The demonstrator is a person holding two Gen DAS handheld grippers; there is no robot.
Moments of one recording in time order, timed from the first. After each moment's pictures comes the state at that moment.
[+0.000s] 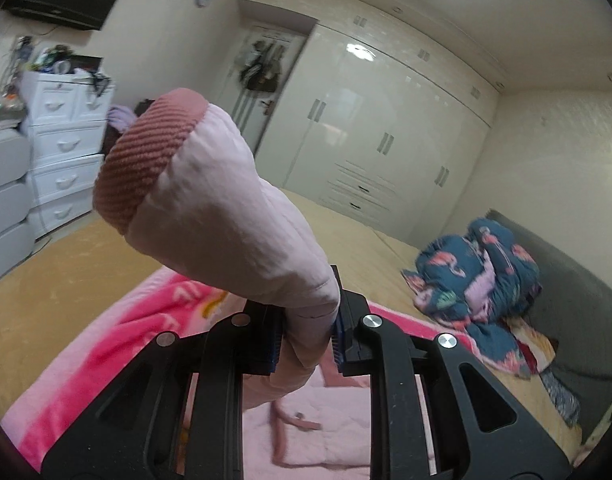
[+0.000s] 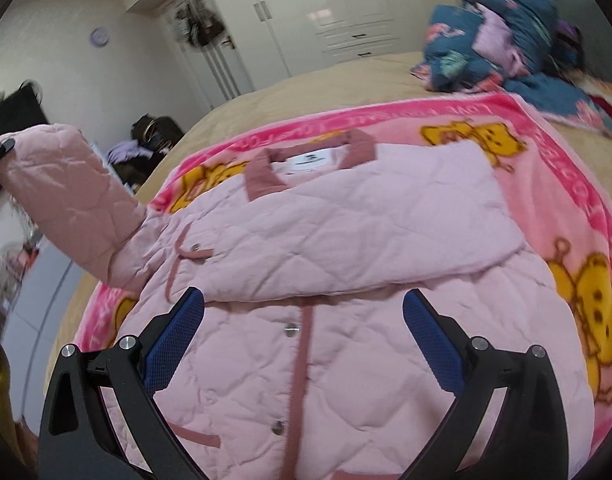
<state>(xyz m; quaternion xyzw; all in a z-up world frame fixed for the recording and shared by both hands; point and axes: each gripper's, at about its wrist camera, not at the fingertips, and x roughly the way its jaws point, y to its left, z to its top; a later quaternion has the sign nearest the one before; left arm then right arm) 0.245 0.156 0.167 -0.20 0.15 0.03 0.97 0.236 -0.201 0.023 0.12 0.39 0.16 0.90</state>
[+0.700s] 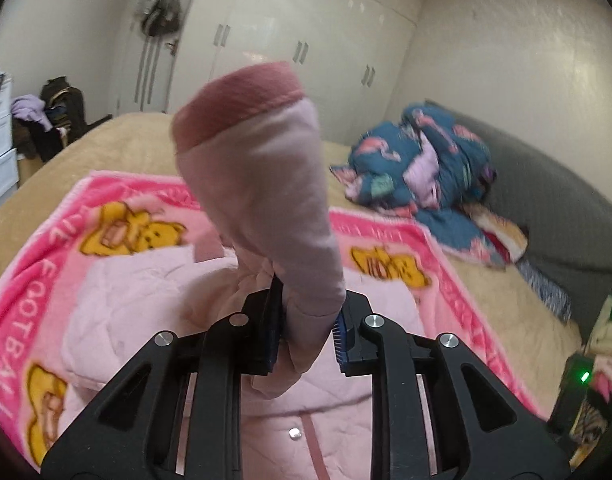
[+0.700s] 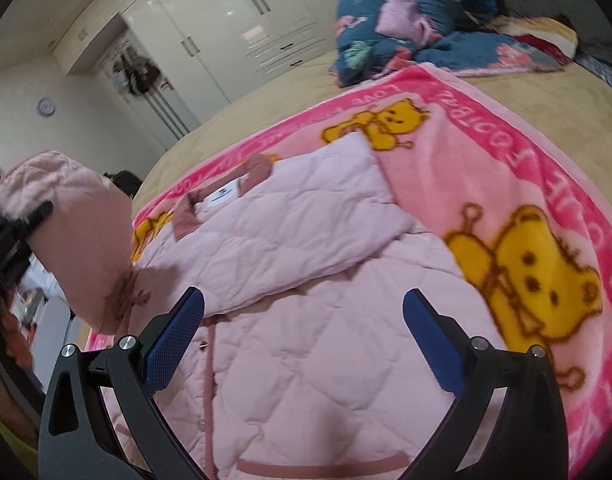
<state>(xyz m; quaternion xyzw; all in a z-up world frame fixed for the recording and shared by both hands) 0.296 -0.009 0.087 -0.11 0.27 -0.12 0.95 0.227 -0.327 0.007 0.23 0.39 0.07 0.89</state>
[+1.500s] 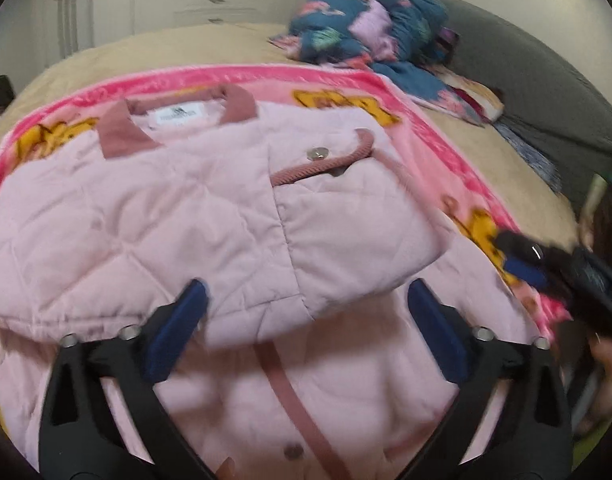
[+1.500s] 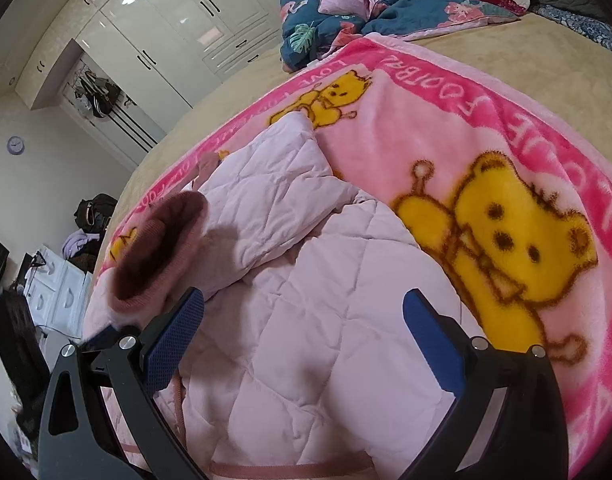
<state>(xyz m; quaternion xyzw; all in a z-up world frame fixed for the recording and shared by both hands) 0.284 -0.077 -0.030 -0.01 0.43 -0.23 0.87 0.223 -0.357 -0.029 0.28 0.41 0.02 0.87</state>
